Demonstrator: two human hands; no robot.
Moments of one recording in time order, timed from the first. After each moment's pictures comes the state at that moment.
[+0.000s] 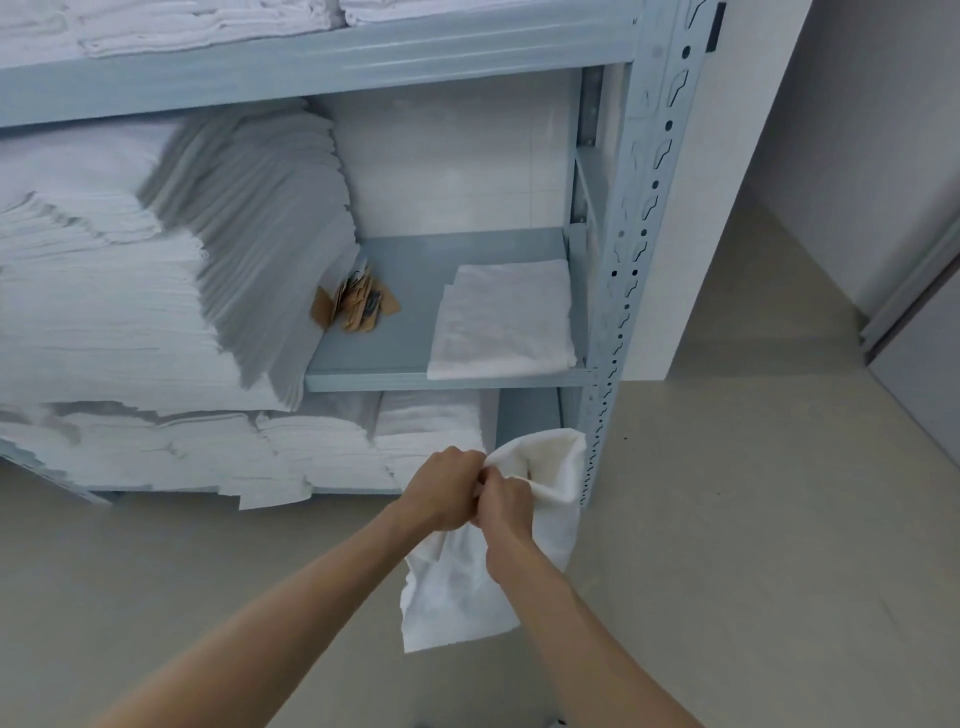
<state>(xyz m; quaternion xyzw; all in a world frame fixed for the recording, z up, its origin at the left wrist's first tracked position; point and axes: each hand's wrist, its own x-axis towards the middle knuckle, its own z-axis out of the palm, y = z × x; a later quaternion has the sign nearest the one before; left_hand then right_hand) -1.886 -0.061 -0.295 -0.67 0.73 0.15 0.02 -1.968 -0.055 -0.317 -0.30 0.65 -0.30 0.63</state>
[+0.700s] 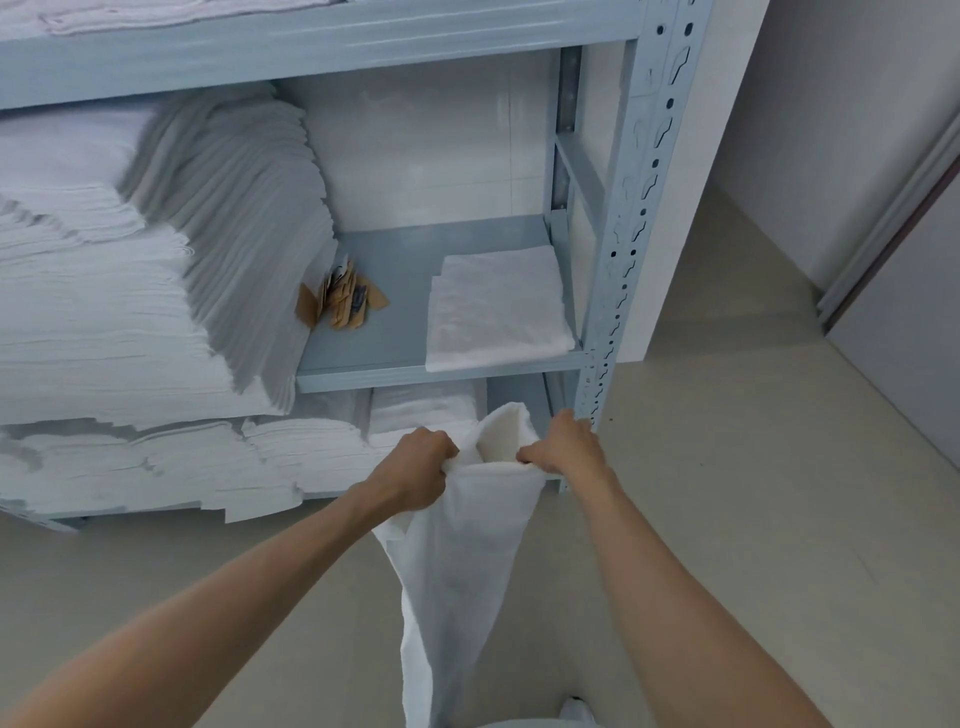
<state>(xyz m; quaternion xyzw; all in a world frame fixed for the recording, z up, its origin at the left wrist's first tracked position) -1.805 -0.058 -0.296 -0.66 0.73 0.18 -0.01 -1.994 -0.117 -0.327 -0.58 0.74 -0.04 0.35</state>
